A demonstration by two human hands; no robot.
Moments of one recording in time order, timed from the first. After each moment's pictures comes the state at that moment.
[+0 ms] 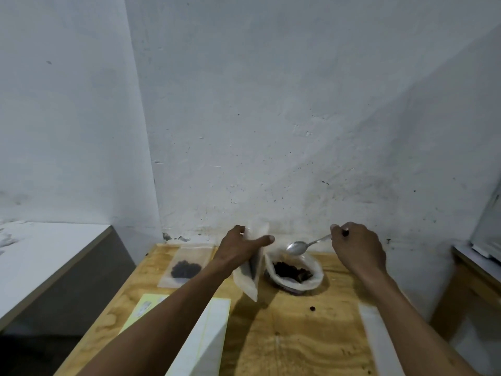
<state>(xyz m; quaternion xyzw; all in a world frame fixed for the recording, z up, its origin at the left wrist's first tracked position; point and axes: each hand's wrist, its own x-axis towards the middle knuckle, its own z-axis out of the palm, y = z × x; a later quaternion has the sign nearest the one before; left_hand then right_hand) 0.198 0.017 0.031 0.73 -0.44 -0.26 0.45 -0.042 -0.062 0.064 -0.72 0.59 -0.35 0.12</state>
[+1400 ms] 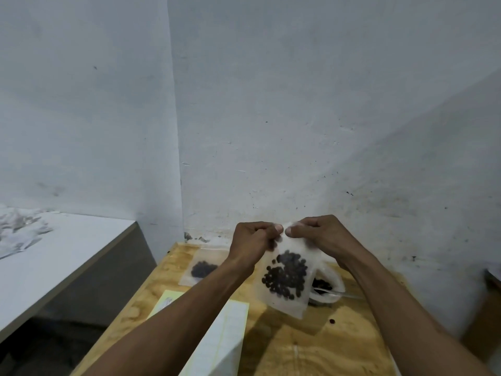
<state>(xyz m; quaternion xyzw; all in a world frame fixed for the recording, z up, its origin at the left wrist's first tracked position) 0.188 0.047 0.070 0.58 -0.36 -0.30 0.66 0.032 -0.034 0.110 -0.76 0.35 -0.28 0.46</state>
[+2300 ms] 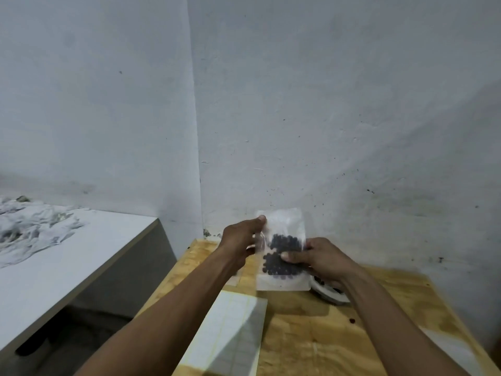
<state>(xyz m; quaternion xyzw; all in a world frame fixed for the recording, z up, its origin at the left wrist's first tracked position) 0.242 0.068 0.067 0.59 -0.20 -0.41 0.66 0.062 -0.020 0.060 -0.67 0.30 -0.18 0.65</state>
